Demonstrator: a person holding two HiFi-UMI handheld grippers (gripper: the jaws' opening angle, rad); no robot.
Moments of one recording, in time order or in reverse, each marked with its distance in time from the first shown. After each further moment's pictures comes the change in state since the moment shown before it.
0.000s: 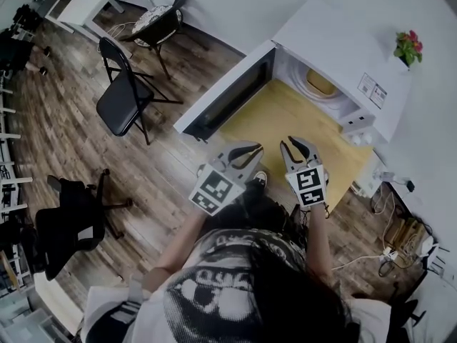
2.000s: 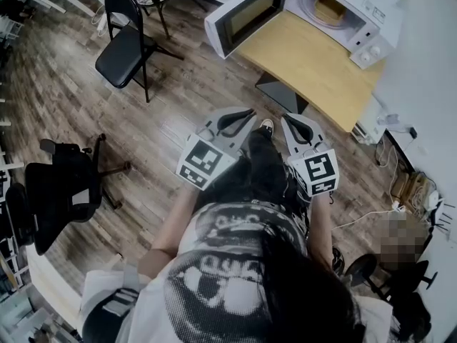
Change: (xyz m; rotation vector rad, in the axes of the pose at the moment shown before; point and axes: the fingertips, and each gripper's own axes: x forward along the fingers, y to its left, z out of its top) left arm -0.207 -0.120 -0.070 0.010 -0.105 0.014; right arm -0.150 0.240 -0.003 0.009 -0.162 0.001
